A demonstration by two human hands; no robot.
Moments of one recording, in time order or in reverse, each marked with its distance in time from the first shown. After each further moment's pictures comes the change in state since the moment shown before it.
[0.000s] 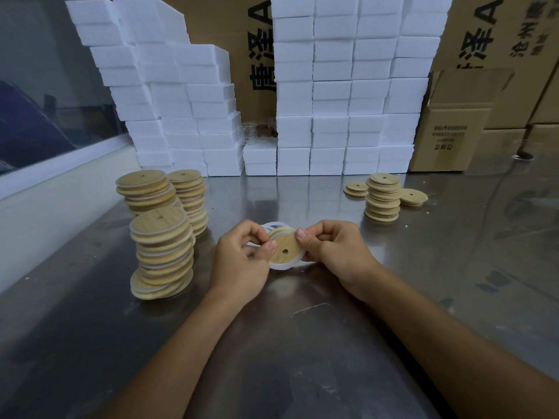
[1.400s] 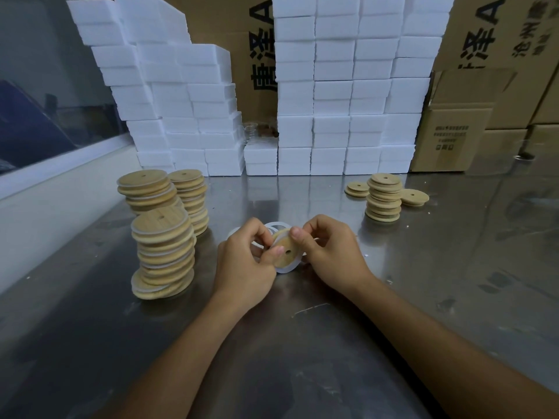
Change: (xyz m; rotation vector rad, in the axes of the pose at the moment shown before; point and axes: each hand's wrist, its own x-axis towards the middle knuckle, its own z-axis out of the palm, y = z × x) left_hand 0.000 0.000 0.000 0.187 -0.031 0.138; right_hand -0.006 -0.001 0.010 -0.390 0.105 -0.240
